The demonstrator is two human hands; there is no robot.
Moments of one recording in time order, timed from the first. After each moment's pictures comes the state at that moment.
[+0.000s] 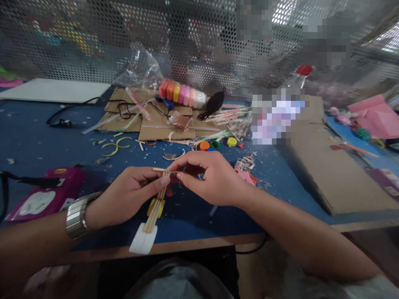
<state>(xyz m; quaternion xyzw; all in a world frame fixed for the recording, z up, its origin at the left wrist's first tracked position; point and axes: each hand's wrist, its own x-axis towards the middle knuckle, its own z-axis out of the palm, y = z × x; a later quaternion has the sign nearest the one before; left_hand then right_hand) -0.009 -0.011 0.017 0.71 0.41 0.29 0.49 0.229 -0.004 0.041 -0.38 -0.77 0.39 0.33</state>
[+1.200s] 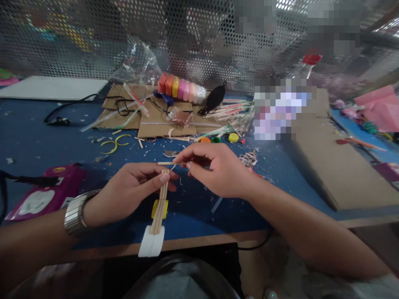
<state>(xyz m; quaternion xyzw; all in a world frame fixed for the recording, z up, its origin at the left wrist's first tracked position) -0.007 -0.010 0.016 0.63 0.40 0.32 0.58 0.241 0.003 0.039 -0.42 -0.76 0.38 0.32</state>
